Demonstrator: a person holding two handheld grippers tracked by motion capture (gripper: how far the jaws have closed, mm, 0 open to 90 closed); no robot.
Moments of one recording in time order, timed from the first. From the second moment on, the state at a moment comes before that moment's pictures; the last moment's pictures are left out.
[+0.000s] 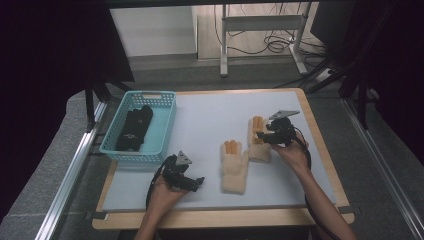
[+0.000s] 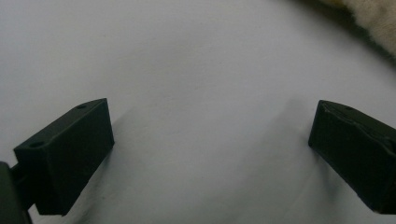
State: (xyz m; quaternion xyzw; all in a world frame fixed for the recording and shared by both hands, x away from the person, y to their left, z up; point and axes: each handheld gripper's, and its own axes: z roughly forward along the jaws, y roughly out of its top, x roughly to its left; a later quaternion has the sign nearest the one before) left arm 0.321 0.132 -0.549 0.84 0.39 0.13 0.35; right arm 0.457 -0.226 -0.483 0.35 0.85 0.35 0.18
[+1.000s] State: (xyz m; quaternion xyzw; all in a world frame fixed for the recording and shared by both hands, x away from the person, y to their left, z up) left arm 0.321 0.132 -0.549 0.84 0.39 0.13 0.35; right arm 0.426 -0.240 -0.461 0.28 0.86 0.41 0.14
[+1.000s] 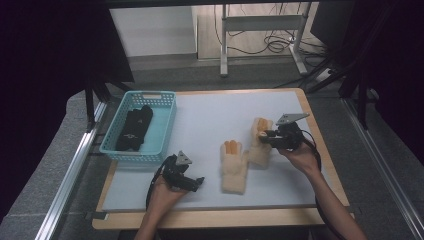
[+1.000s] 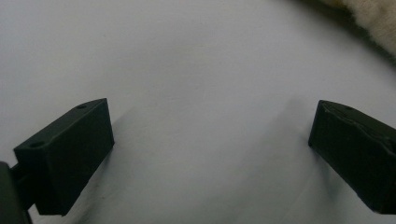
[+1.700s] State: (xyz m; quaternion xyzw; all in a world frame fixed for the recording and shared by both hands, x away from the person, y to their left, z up) left arm 0.321 0.132 -0.549 0.84 0.39 0.14 0.35; right arm 0.365 -0.149 -0.472 0.22 0.89 0.38 0.09
